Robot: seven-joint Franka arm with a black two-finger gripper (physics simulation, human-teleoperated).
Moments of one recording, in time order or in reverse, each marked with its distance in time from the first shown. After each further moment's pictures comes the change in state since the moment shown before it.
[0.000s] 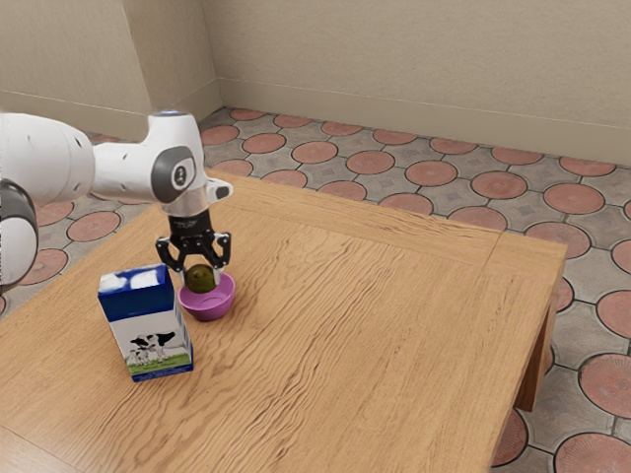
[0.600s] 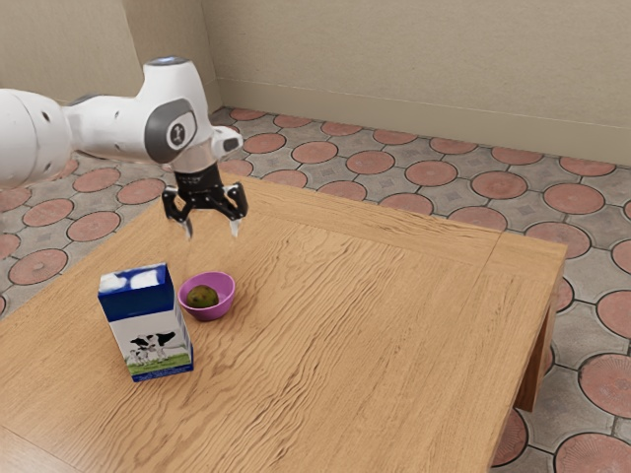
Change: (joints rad) arm -0.067 -0.164 -0.008 0.016 0.049 0.001 0.040
